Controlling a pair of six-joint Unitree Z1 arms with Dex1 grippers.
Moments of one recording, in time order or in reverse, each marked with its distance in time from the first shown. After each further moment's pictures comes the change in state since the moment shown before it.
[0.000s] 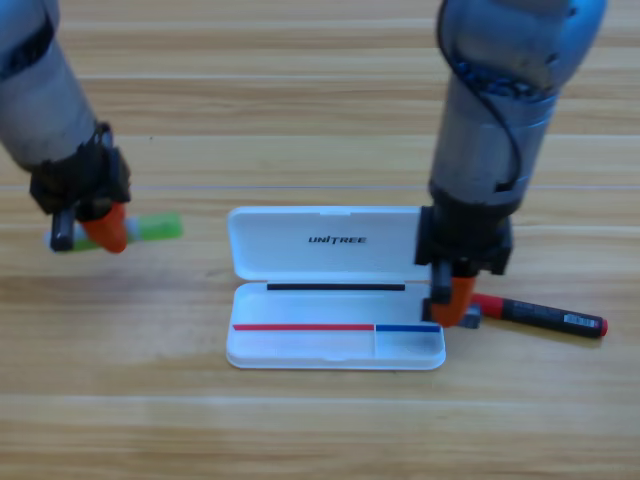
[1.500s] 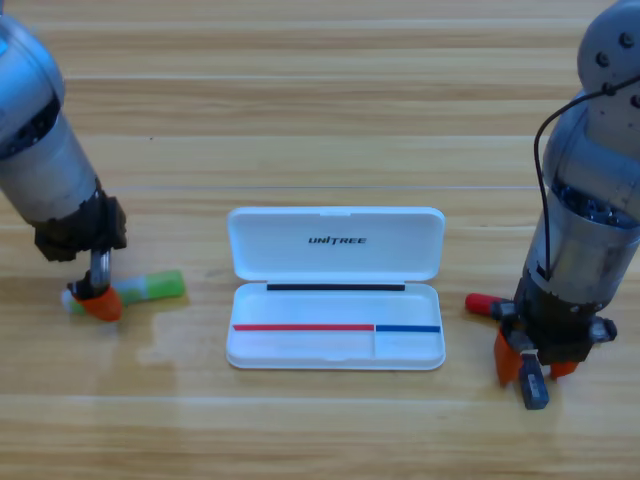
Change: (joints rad) arm 0 0.055 0.045 0.216 -0.271 0.002 0.037; arm 1 -0.061 -0.143 0.606 -0.467 -0.076 1.254
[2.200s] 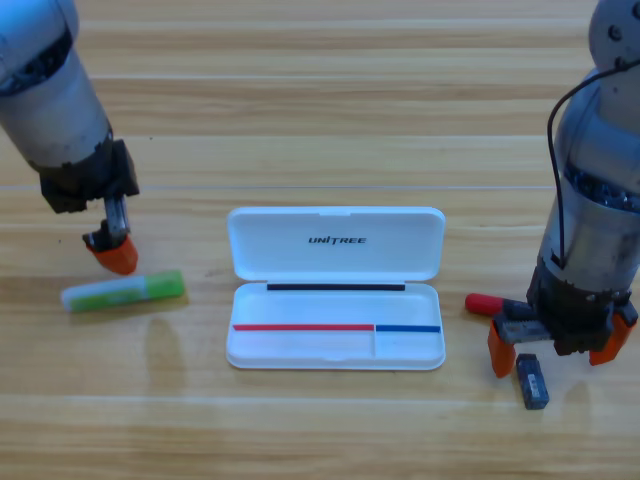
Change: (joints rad) arm 0 -0.092 -0.040 -0.193 0.206 0.093 -0.192; arm 1 -0.003 -0.029 -0.032 0.075 -0.036 0.005
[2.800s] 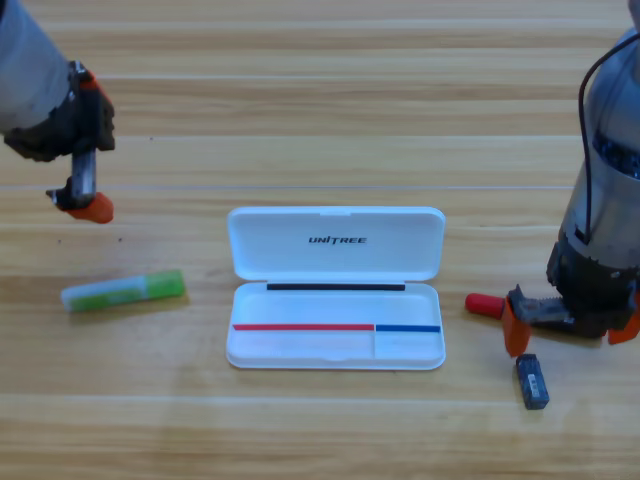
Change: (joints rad) arm 0 -0.090 -0.175 0.040 -0.055 0.142 0.169; arm 1 -0.006 -0.061 -0.022 0.058 -0.032 0.000
